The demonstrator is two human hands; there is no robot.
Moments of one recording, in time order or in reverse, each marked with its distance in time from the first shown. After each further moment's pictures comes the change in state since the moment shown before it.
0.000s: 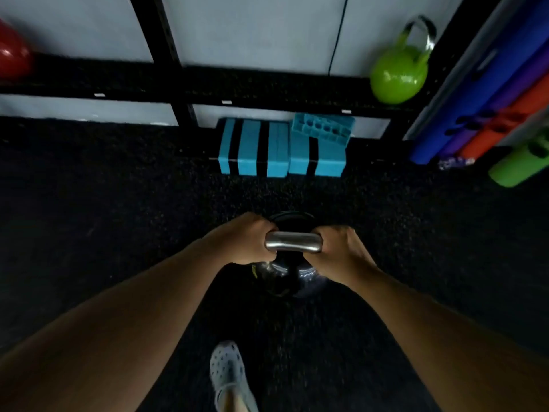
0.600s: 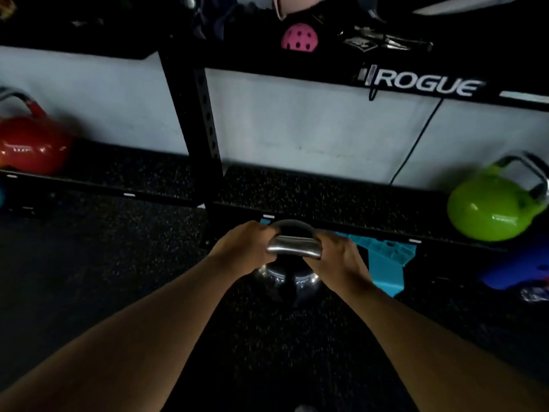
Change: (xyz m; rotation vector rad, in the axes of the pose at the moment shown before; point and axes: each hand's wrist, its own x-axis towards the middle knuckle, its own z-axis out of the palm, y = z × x) left_hand 0.230 -0.201 -0.275 0.119 0.358 -0.126; right_hand 0.433 -0.102 -0.036 0.002 0.155 -0.200
